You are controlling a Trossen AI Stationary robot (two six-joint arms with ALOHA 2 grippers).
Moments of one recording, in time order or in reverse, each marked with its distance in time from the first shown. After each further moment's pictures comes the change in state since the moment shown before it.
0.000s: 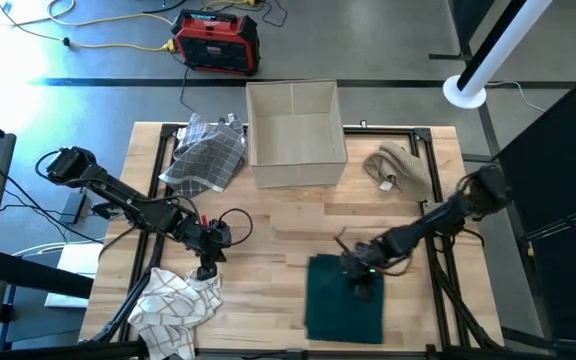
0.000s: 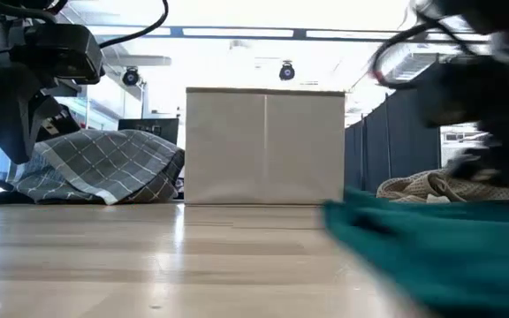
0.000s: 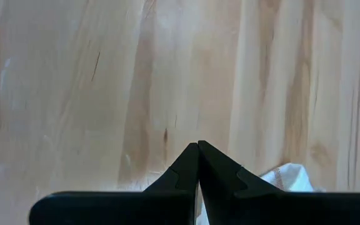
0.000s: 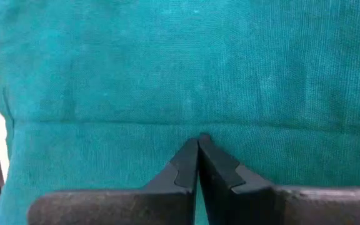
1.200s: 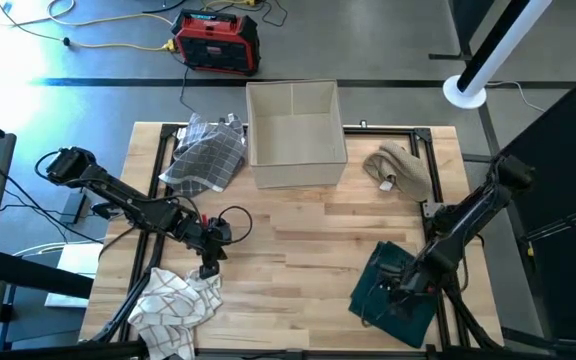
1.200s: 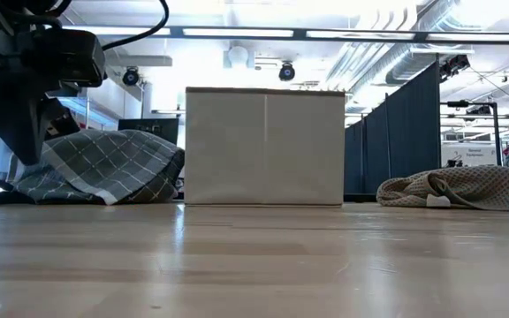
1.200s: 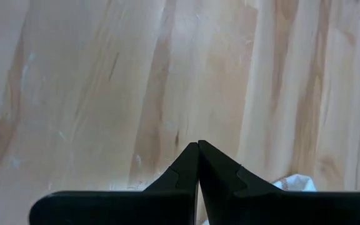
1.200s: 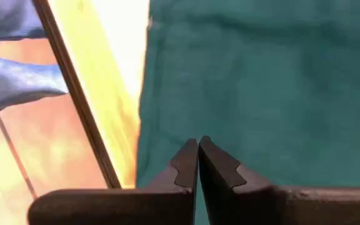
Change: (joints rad) left arm 0.004 0.000 0.000 0.000 -0.040 -0.053; right arm 0.340 -0.147 0.063 -0.163 0.078 0.522
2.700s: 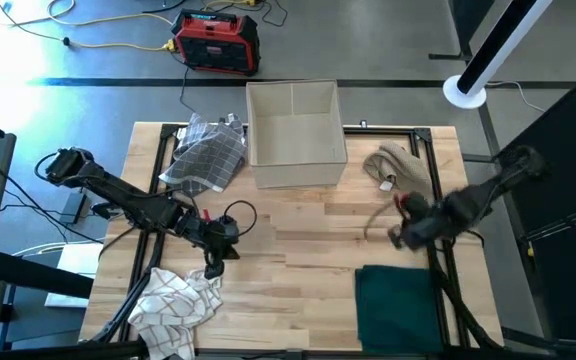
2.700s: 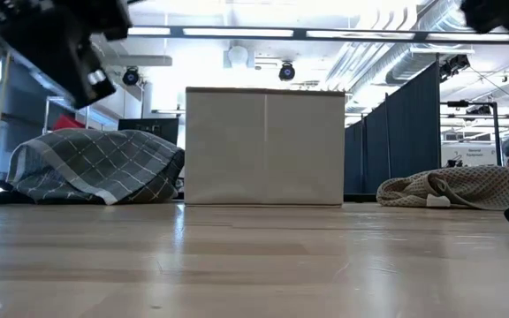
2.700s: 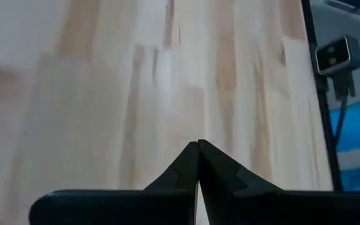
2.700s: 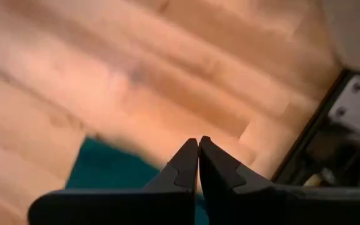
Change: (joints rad) left arm 0.028 -0.005 0.125 0.078 -0.046 0.175; right arm -0.472 -0.404 0.253 -0.939 0.300 0.206
